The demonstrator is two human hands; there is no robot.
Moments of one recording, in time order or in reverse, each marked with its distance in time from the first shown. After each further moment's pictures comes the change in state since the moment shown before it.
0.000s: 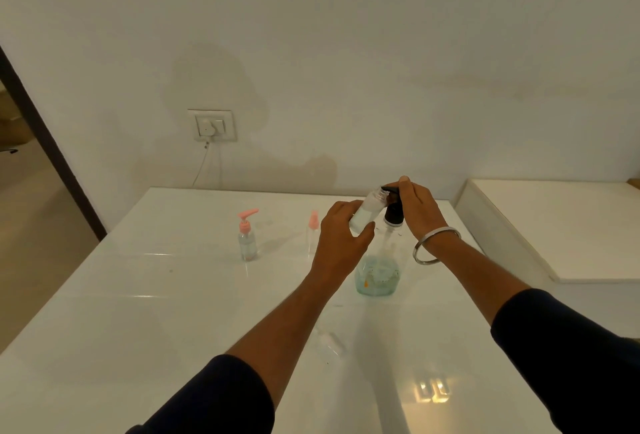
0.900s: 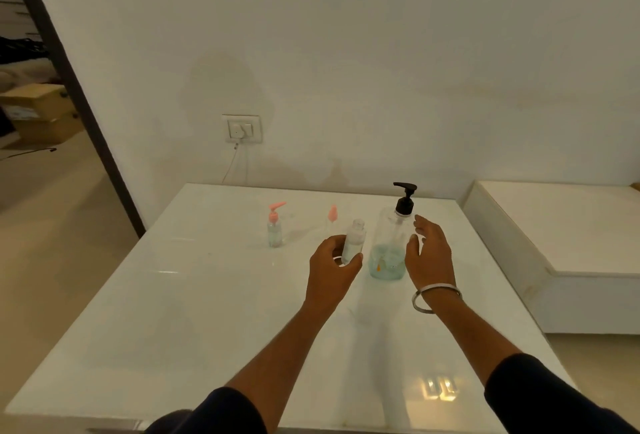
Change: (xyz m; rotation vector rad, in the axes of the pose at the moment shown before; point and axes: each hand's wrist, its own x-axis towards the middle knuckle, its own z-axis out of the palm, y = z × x) left_hand -0.084 0.002 -0.049 -0.171 0.025 -0.294; right_hand -0.110 0.013 0.007 -0.230 0.196 -0.061
